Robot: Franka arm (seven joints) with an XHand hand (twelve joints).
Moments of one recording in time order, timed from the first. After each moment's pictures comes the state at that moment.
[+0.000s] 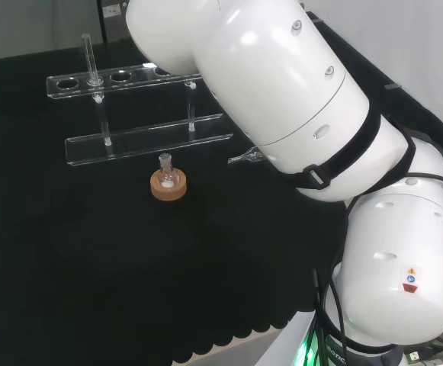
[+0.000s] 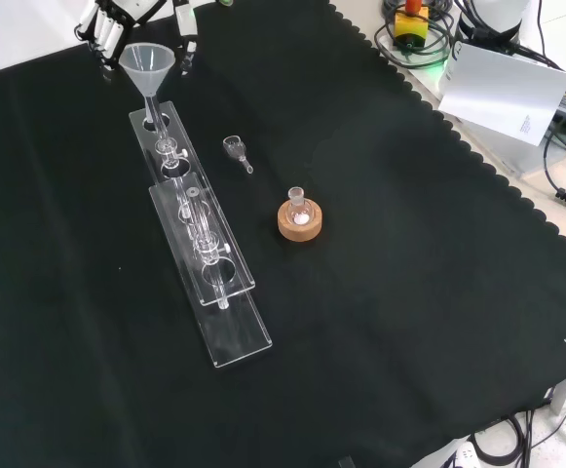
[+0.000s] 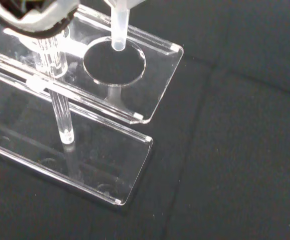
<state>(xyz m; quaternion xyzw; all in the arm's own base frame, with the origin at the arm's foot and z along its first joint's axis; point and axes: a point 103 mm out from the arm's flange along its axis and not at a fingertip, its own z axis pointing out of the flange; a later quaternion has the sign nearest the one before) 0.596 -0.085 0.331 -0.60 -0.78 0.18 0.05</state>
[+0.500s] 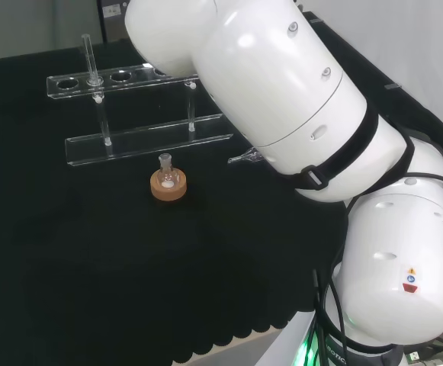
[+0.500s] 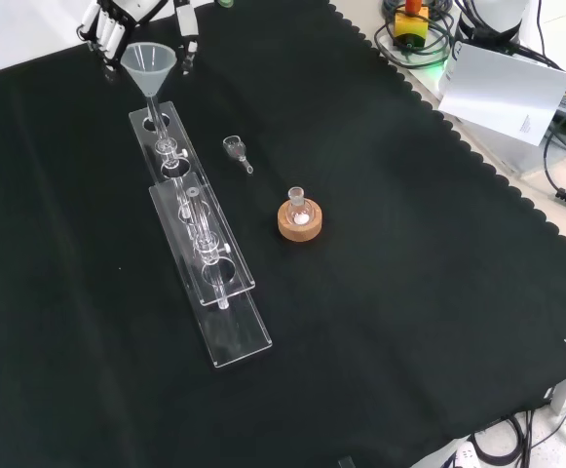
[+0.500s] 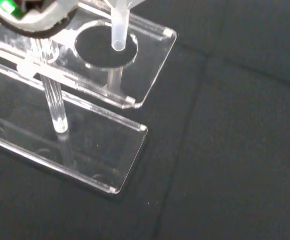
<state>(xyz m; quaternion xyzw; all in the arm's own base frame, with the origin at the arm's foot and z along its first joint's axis) 0.591 -0.091 0.324 -0.60 -0.77 0.19 0.05</state>
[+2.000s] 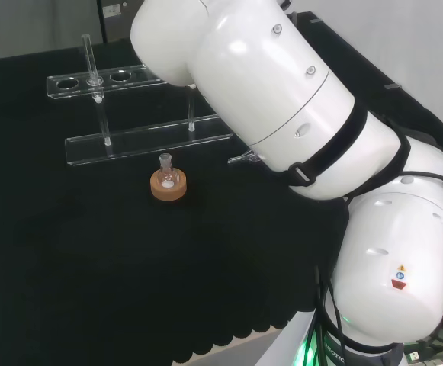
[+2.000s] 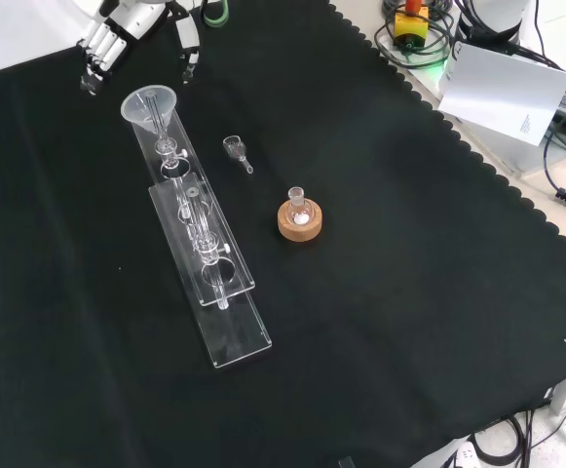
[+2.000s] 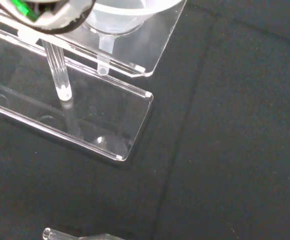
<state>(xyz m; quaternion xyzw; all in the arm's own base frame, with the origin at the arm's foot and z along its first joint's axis) 0.594 -0.085 0.315 -0.60 -0.76 0.23 0.08</state>
